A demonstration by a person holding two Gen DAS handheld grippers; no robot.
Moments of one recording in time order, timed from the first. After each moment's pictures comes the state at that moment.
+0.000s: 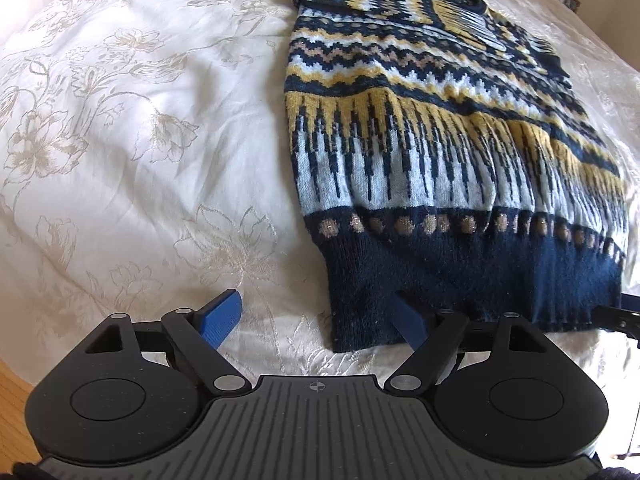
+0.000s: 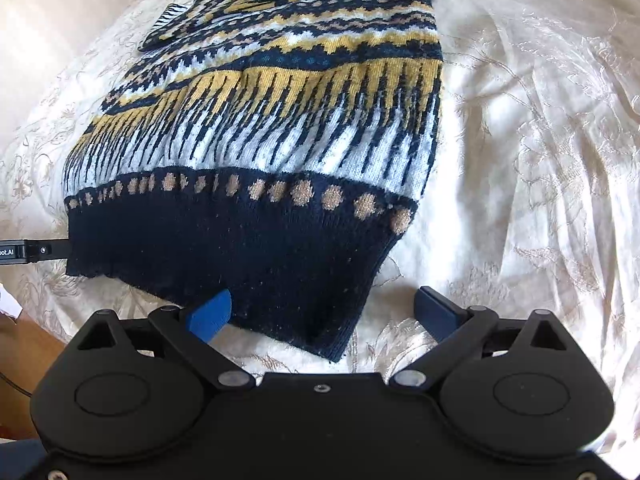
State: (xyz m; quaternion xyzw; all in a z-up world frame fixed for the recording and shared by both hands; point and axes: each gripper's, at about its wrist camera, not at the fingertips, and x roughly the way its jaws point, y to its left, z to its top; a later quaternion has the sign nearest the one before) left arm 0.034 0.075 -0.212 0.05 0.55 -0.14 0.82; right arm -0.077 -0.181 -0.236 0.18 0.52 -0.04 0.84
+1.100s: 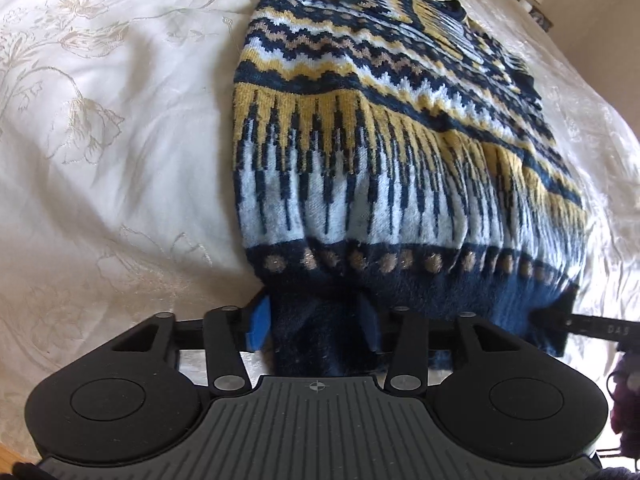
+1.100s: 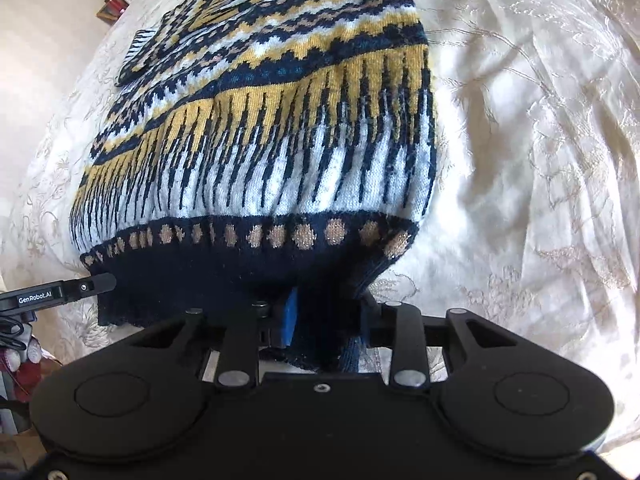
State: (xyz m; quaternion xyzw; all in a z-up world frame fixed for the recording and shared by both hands) left arm 0.067 0.072 -0.232 -0.04 0.58 -0.20 0.79; right arm -0.058 -0.202 -0.248 0.29 0.53 -0.04 0.80
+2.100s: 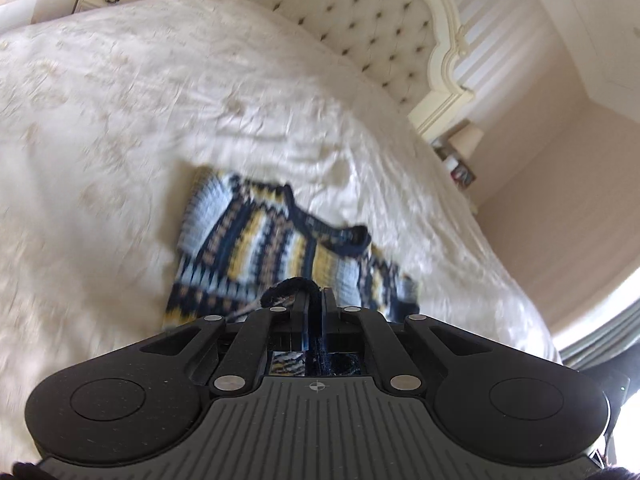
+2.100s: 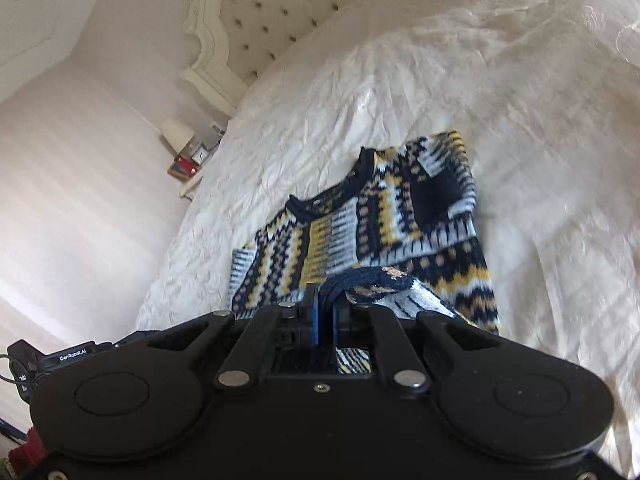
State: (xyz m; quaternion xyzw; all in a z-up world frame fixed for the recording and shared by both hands) left arm 0.192 0.072 -0.086 -0.21 0.40 -0.27 0.85; right arm 0.017 -0.280 -0.107 0.38 0.30 -0.02 0.87
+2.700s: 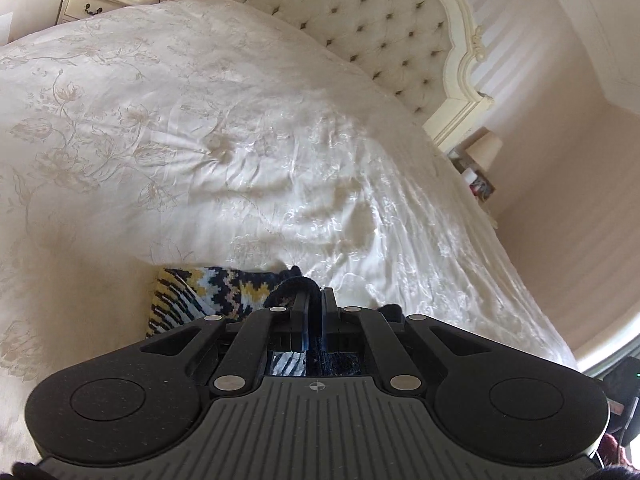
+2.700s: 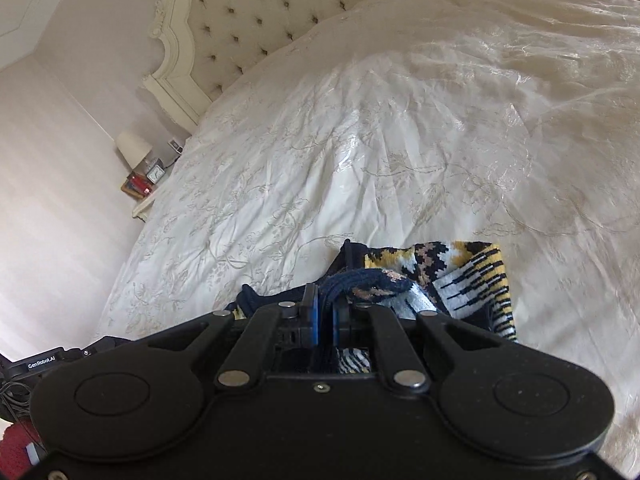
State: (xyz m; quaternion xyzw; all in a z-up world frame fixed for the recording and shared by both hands) left arm 0.343 0.018 -0.113 -0.19 0.40 -0.26 0.86; right arm 0.191 -0.330 -0.120 0.34 0.32 -0.07 0.88
